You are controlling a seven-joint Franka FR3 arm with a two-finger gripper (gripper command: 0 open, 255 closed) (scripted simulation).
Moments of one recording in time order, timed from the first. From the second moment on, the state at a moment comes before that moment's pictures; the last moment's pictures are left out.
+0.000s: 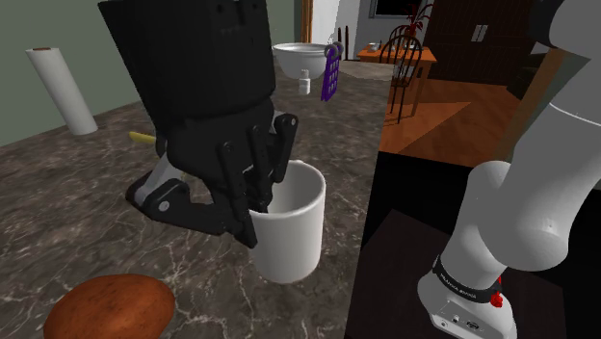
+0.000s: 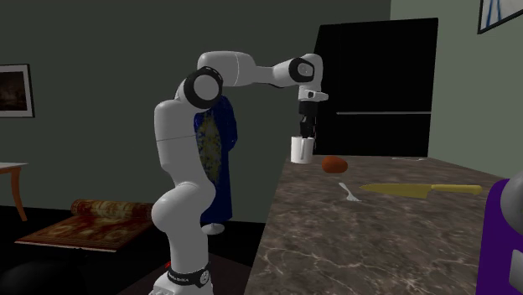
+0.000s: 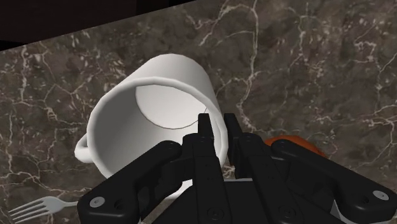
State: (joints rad) arm 0.32 -0.15 0.71 -1.62 0.10 1.41 0.93
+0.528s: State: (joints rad) arm 0.32 -0.19 0.70 -1.76 0.12 1.52 0.91
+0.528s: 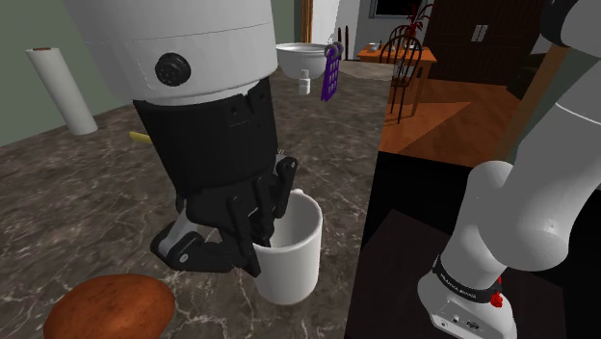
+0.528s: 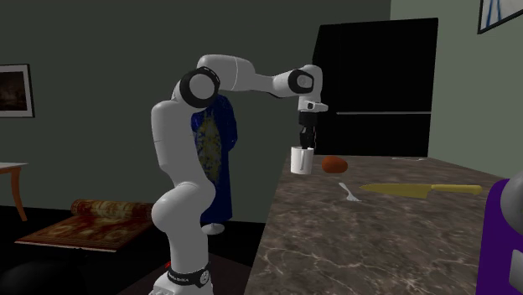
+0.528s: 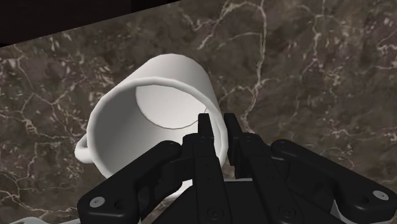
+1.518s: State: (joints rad) arm 0.32 -0.19 0.70 -1.75 0.12 1.52 0.91
